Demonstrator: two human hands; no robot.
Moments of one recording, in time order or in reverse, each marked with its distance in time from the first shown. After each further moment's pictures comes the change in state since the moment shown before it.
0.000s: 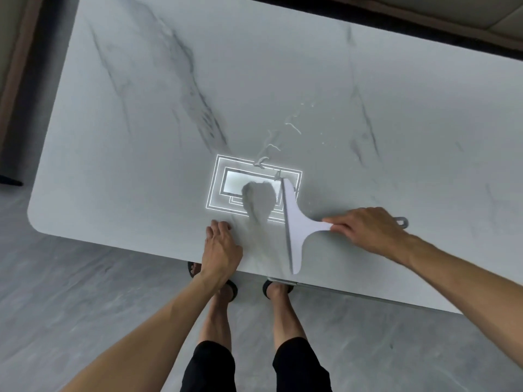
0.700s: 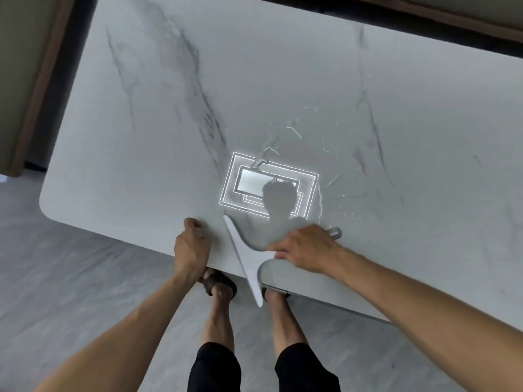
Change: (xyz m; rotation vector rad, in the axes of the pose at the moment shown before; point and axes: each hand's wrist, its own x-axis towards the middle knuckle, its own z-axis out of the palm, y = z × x) left_hand 0.007 -0.009 -0.008 -0.194 0.324 -0.313; right_hand 0.042 -0.067 0.021 -0.009 -0.119 -0.401
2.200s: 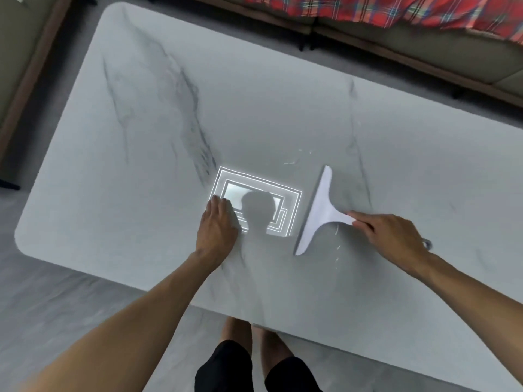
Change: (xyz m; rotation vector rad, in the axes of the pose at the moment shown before) left_hand 0.056 0.121 -0.013 0.204 -0.105 0.466; right_hand -0.067 0.135 -0.086 0.026 0.361 0.590
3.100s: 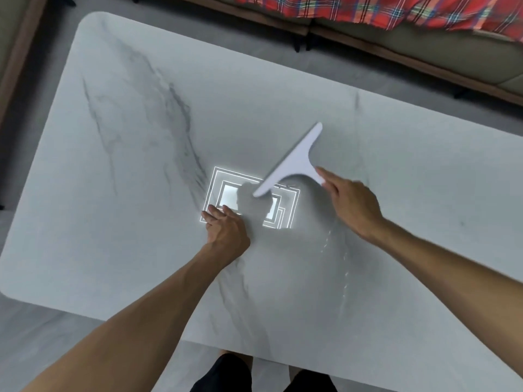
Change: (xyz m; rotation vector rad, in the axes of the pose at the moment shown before) left_hand 0.084 0.033 -0.011 0.339 -0.402 -0.160; right_hand 0.131 -0.069 -0.031 0.265 0.086 0.040
